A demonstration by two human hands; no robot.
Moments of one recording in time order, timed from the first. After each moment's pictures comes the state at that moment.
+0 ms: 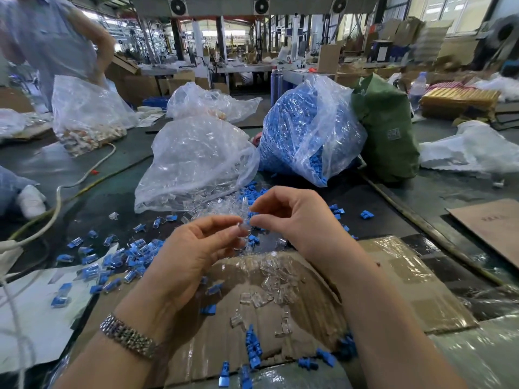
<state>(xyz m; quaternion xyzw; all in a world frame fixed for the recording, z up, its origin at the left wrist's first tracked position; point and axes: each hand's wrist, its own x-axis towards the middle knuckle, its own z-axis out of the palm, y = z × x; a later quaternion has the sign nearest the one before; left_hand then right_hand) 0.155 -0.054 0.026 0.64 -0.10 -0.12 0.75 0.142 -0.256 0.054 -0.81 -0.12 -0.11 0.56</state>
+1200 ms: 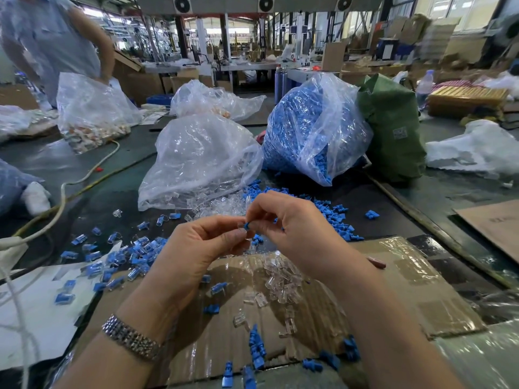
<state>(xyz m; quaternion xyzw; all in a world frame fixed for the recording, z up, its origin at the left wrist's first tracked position) 0.141 -0.058 0.035 0.67 -0.12 -0.08 0.73 0.134 -0.249 0.052 -0.88 -0.23 -0.15 0.39</state>
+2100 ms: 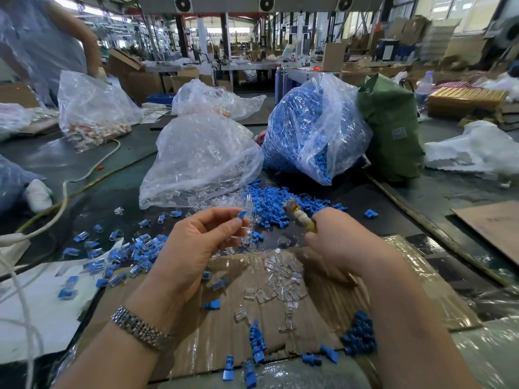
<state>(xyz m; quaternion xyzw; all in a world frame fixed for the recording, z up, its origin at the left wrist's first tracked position) 0.148 -0.059 0.028 0.63 -0.09 -0.07 0.77 0.131 -0.288 0.056 -0.97 0.08 0.05 0.21</state>
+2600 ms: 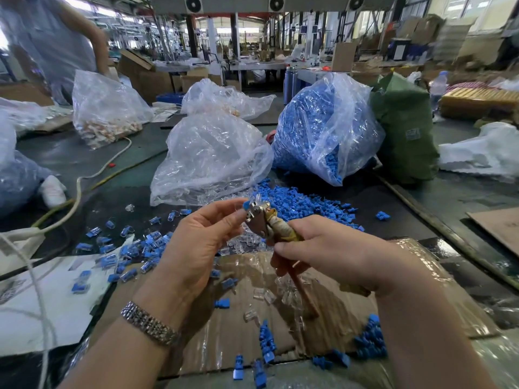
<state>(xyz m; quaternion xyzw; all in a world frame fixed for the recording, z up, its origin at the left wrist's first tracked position) 0.151 -0.056 0.031 0.62 -0.09 -0.04 0.78 0.109 -0.257 0.075 -0.88 -0.11 0.15 0.43</state>
